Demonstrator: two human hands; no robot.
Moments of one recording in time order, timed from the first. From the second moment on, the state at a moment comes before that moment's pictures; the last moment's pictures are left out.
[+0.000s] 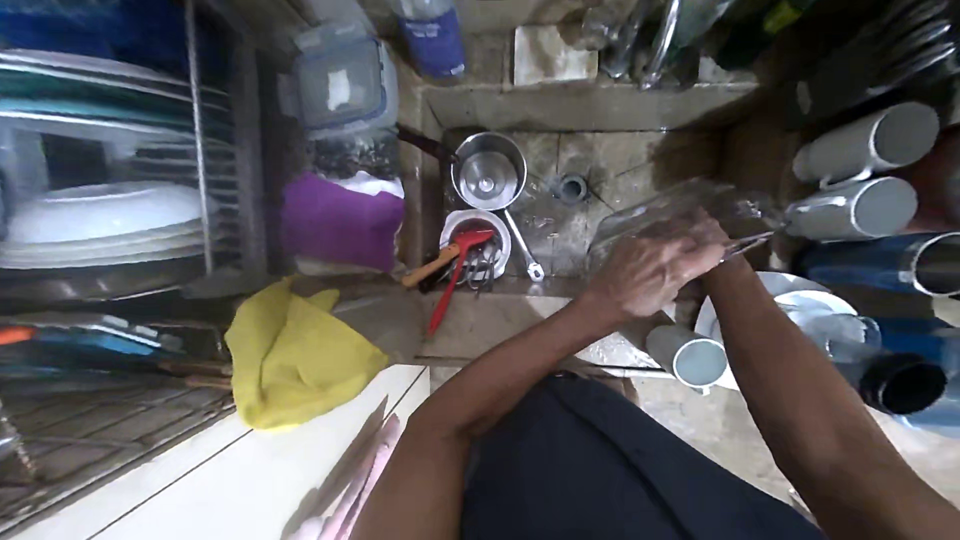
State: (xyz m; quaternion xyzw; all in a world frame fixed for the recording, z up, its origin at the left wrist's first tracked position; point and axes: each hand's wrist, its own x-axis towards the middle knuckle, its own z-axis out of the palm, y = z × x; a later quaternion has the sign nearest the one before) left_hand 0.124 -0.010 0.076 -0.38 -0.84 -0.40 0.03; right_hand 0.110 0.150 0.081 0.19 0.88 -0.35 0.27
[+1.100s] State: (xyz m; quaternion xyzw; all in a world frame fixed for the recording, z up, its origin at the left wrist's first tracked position) left_hand 0.182 -0.171 -0.039 0.03 -0.84 -0.47 -0.28; right_hand 0.147 0.174 0.007 0.22 0.81 -0.34 0.41
